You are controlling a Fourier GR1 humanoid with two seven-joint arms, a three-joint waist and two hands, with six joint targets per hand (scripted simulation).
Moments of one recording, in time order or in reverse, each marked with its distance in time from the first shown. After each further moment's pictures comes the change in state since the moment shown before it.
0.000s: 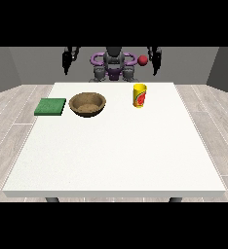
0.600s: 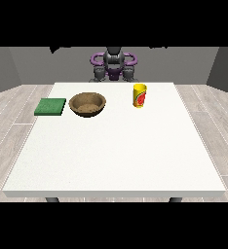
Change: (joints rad) left arm -0.088 0.050 0.147 -0.141 0.158 0.002 0.178; right arm 0.011 -0.127 -0.147 -0.095 -0.209 0.154 0.116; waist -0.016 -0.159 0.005
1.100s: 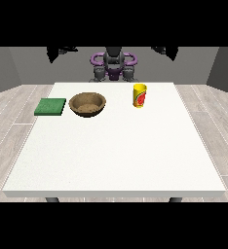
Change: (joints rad) left arm -0.077 0.038 0.106 0.096 0.050 -0.055 -0.161; right arm -0.048 0.013 -0.050 0.017 -0.027 0.041 -0.096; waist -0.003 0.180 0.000
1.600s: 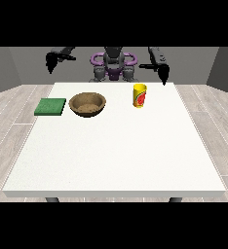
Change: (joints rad) left arm -0.031 -0.076 -0.017 0.270 -0.110 0.019 -0.364; right arm -0.052 0.001 -0.011 0.079 0.018 0.042 -0.124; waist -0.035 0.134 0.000
